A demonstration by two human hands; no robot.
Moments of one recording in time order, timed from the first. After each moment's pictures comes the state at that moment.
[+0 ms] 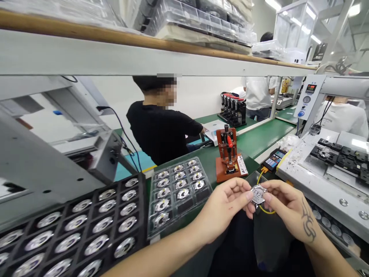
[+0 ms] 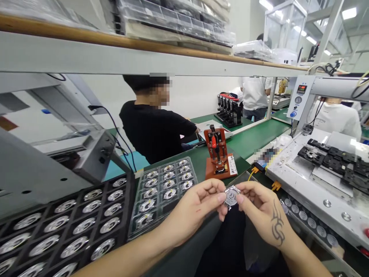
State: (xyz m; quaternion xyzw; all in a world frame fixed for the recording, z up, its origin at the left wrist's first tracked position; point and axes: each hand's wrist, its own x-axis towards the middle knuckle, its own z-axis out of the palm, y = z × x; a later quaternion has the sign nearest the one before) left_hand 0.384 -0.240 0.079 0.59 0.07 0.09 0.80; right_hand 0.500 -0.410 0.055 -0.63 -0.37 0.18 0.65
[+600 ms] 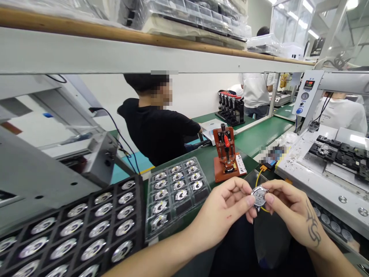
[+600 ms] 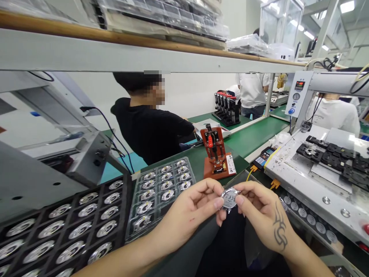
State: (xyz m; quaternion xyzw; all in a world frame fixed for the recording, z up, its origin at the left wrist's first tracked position) left_hand 0.381 -0.244 0.093 0.60 0.04 0.08 0.80; right_hand 0.496 -0.416 0.065 -0.62 -0.38 0.17 0.67
